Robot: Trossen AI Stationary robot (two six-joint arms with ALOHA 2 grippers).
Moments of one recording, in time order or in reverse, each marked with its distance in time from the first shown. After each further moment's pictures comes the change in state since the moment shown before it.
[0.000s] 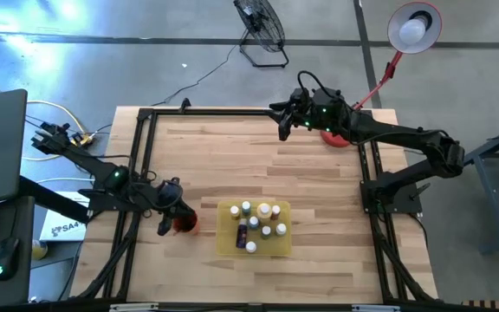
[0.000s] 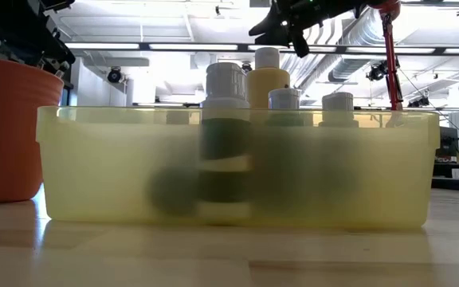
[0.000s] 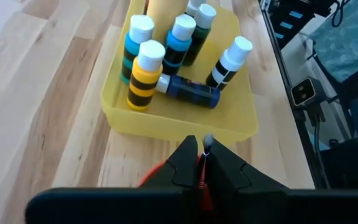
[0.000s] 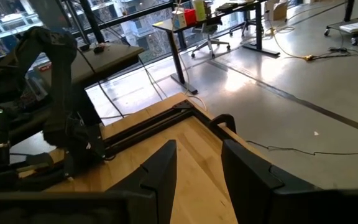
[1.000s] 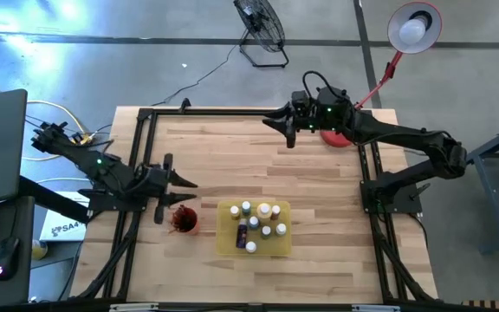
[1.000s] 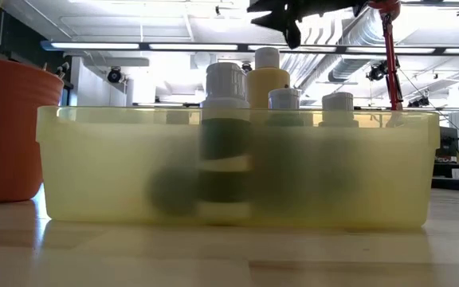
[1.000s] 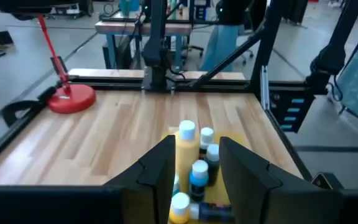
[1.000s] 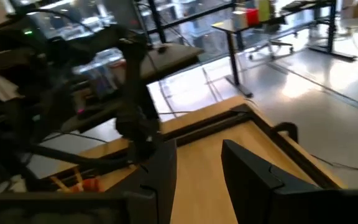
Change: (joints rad) left arm 0.001 -0.006 0.270 0.079 -0.219 0.410; right arm 0.000 -0.024 0.000 0.043 -0.250 0.007
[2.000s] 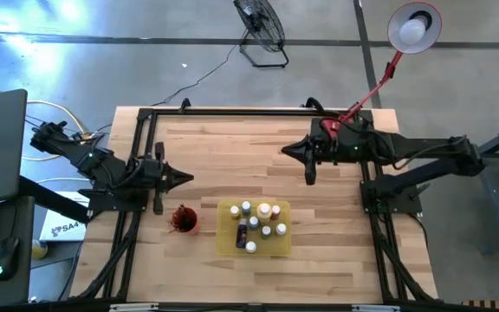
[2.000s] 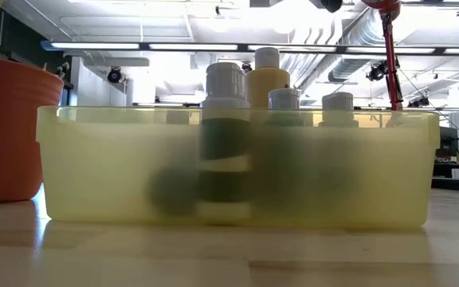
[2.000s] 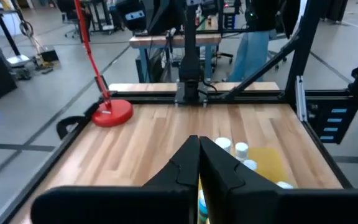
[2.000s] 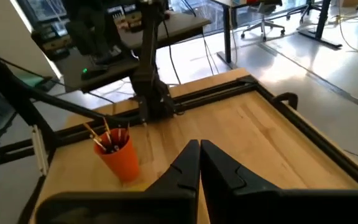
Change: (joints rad) left arm 0.001 0.003 0.116 -0.097 -0.138 0.083; right arm 0.395 -0.218 0.000 -0.354 0.412 -0.009
